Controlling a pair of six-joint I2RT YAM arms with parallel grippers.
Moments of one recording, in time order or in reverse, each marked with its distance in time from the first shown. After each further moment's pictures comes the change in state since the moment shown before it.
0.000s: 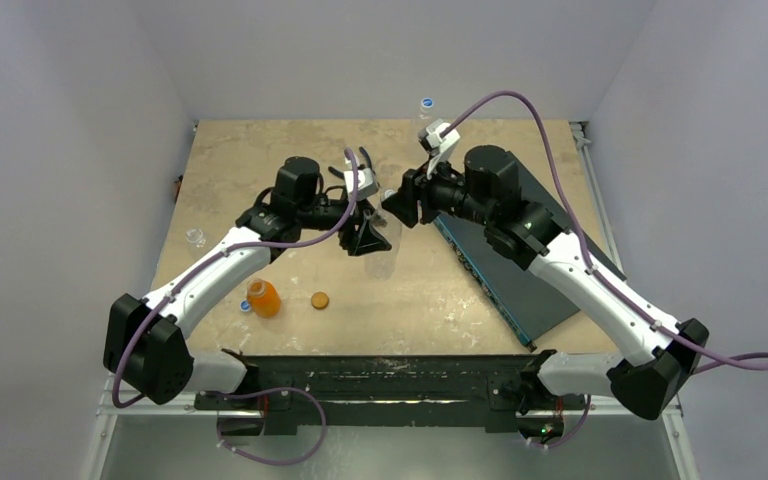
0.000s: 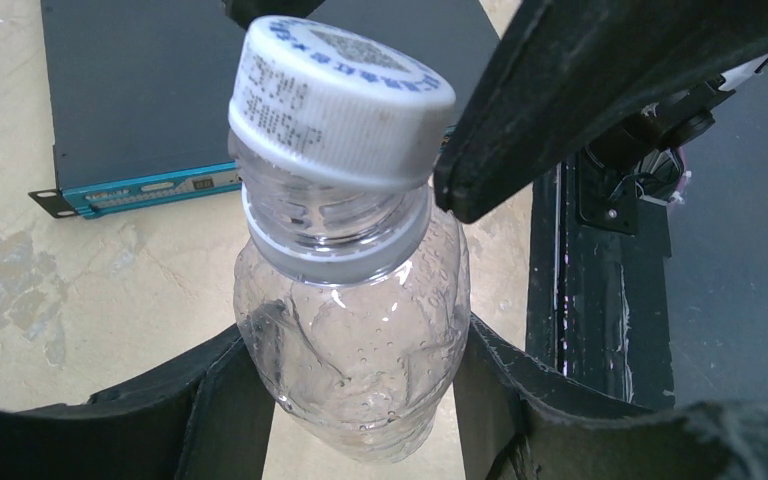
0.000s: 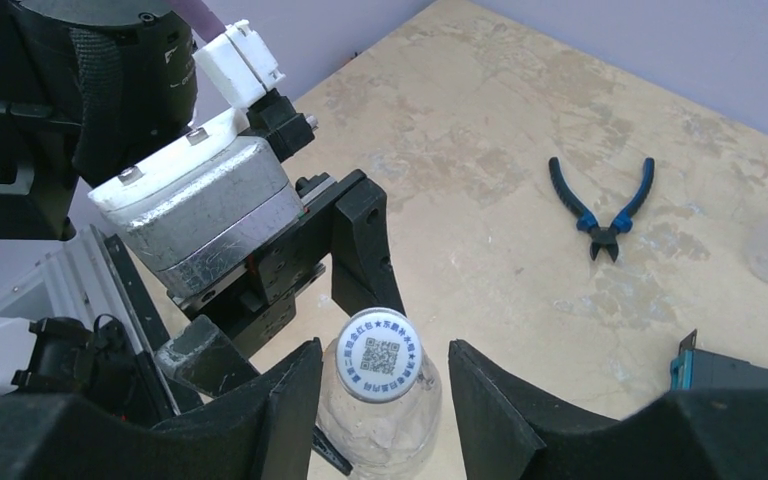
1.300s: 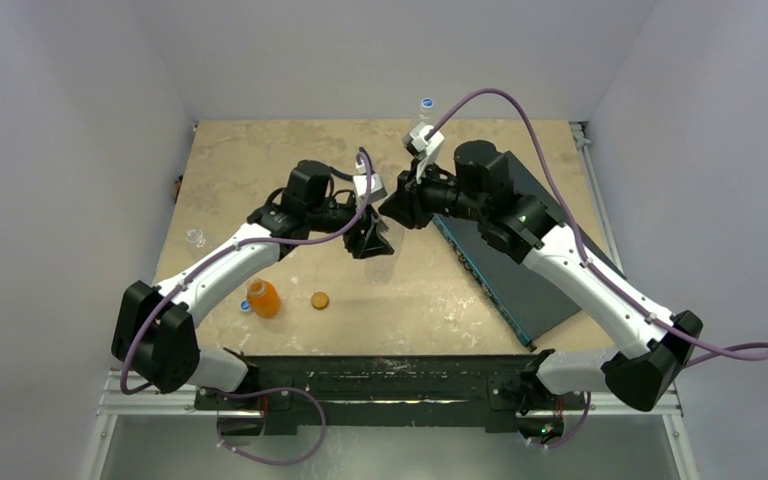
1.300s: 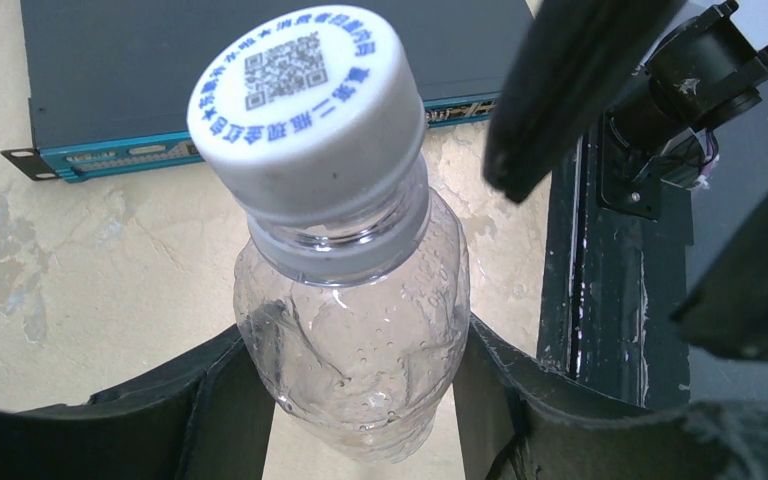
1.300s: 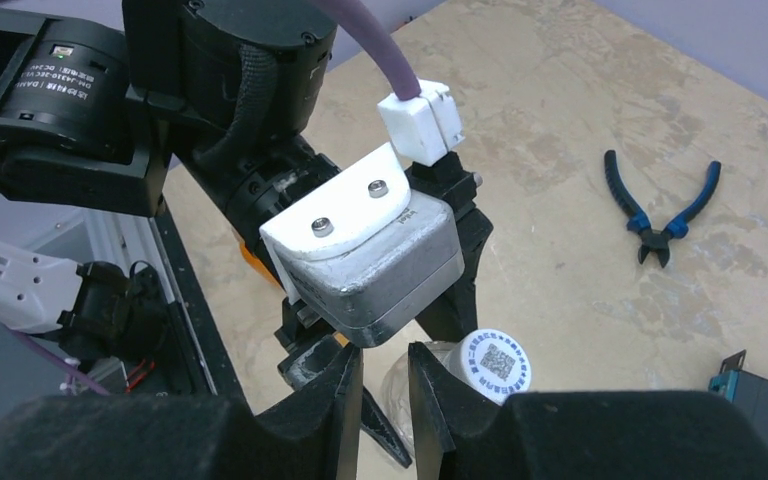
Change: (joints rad) left arm -0.021 0.062 0.000 -0.026 -0.049 0.022; right arm 0.023 0.050 0.076 -0.086 -0.089 -0.058
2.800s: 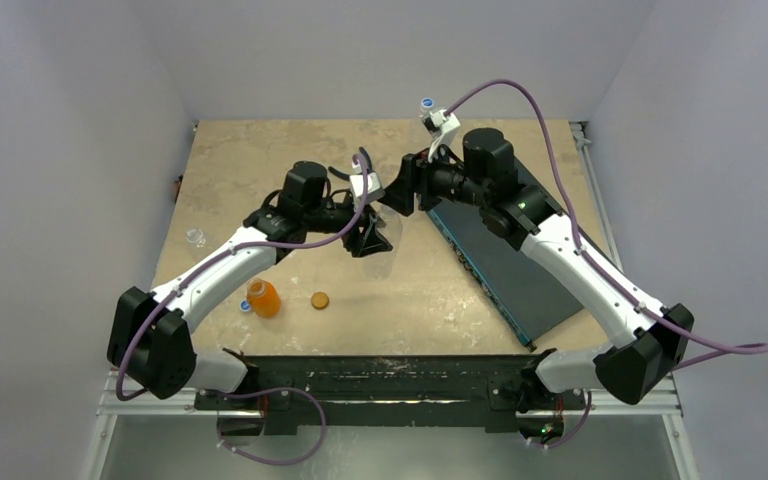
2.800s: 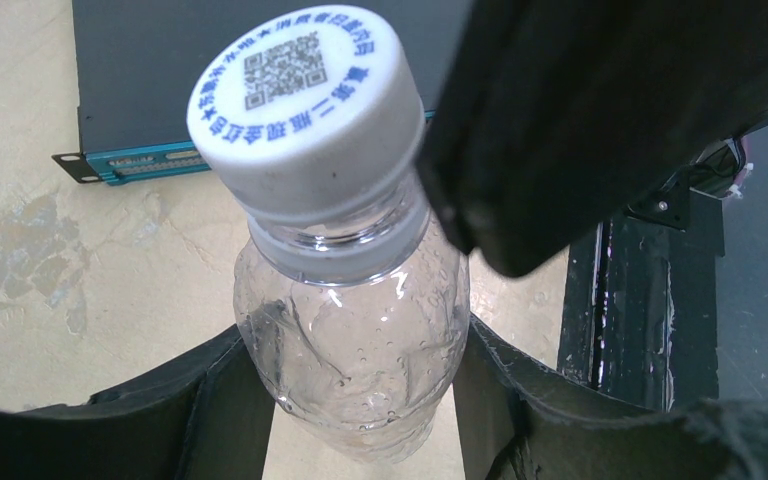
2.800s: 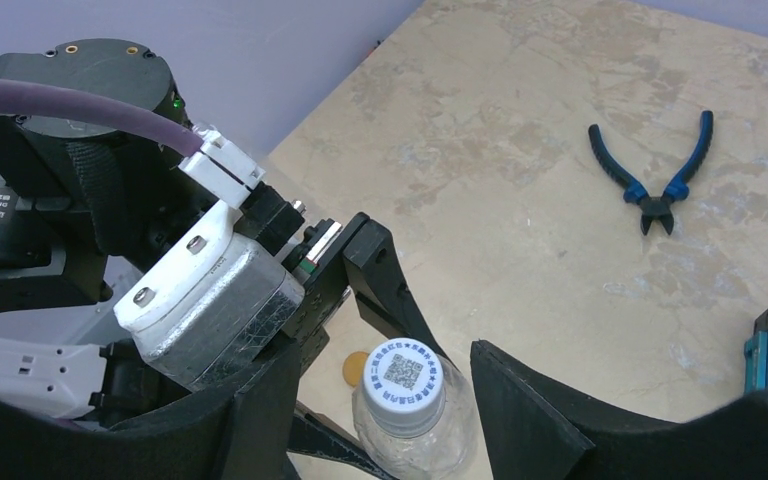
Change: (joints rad) left arm 0.000 -0.032 -0.018 0.031 -0.050 0.004; right arm -0.102 0.045 -0.005 0.063 -0.029 0.196
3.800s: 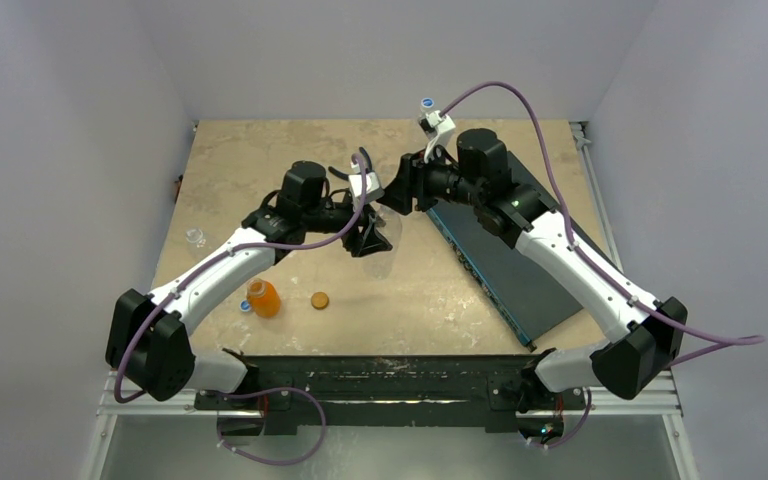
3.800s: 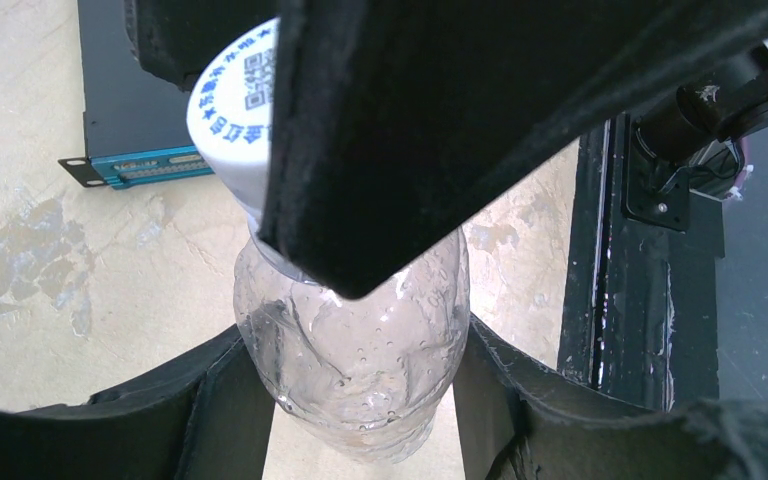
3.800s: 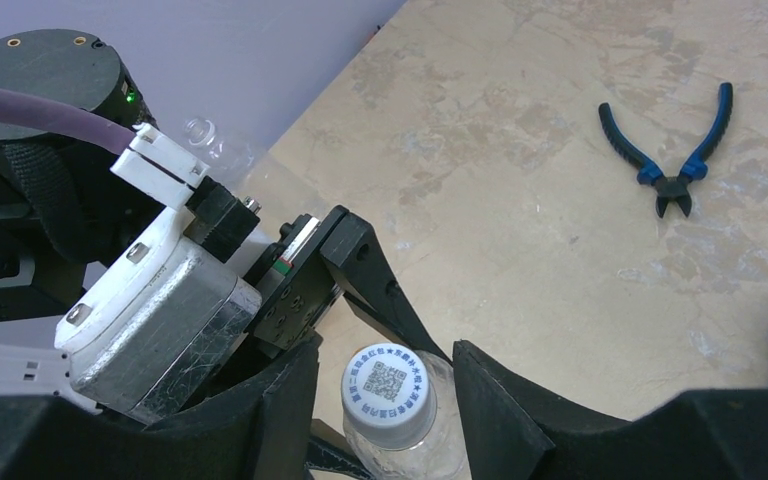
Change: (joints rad) left arm 0.000 -0.012 0.000 -0.001 -0.002 0.000; right arm 0.000 0.027 -0.006 0.007 -0.012 0.035
